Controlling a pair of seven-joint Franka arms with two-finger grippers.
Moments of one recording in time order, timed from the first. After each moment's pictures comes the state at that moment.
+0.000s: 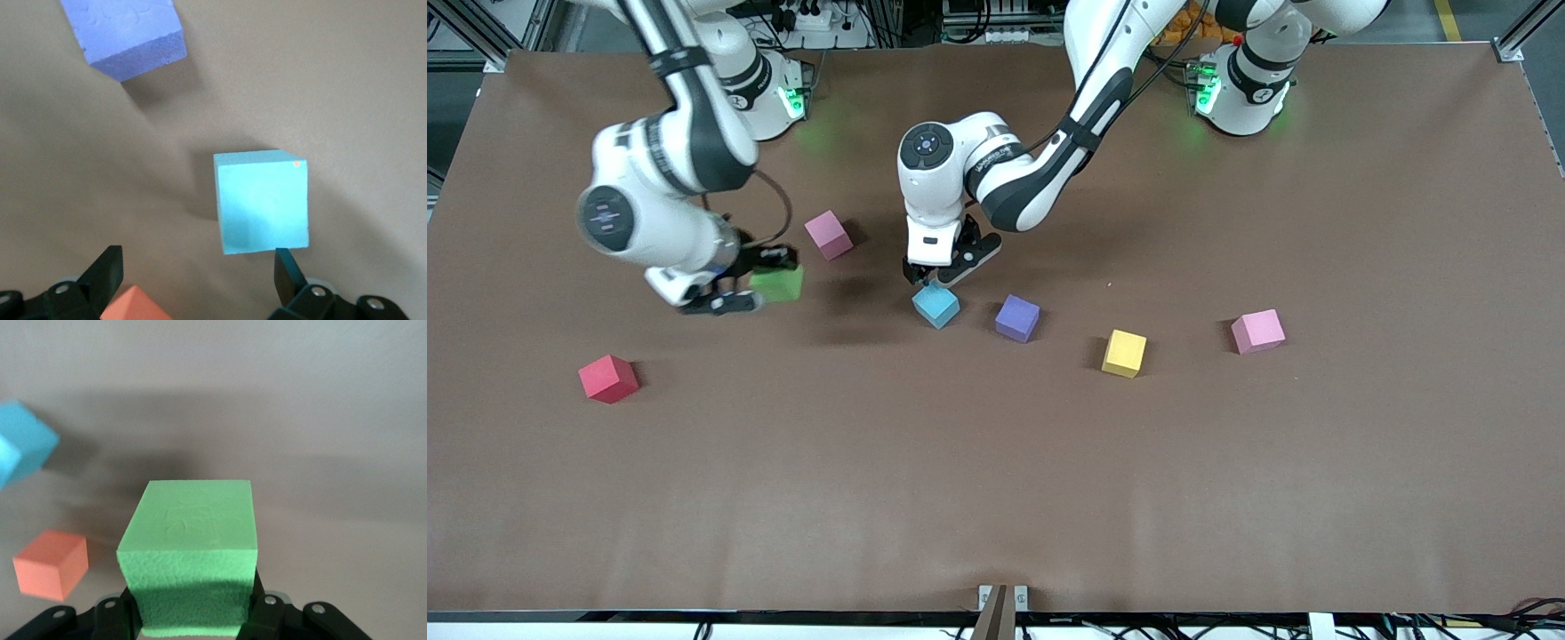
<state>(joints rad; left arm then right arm) -0.97 0.81 -0.05 -1.36 0.04 2.26 -1.80 0.40 0.07 -0.10 -2.23 0.21 2.01 0.12</state>
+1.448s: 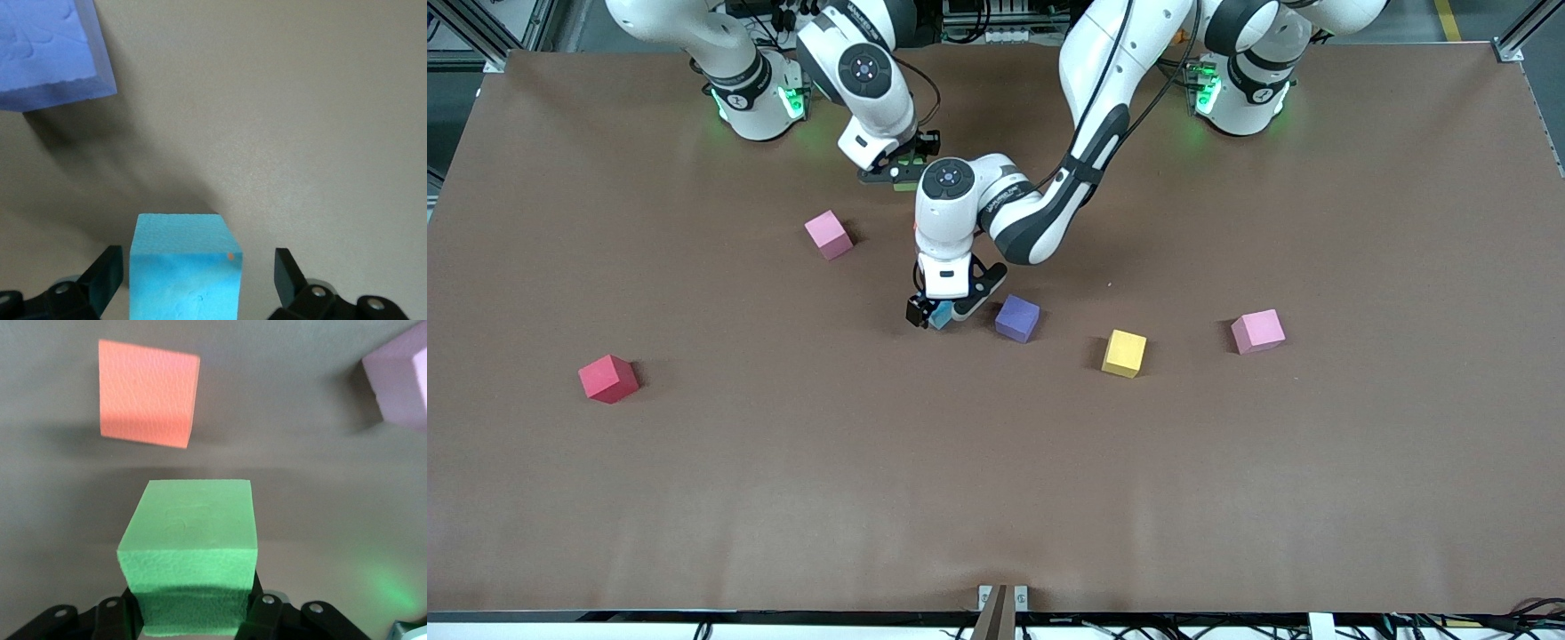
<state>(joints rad) -0.97 0.92 0.02 -1.31 0.04 2.46 -1.86 0.86 -0.04 0.08 -2.51 0.30 2.27 0.70</state>
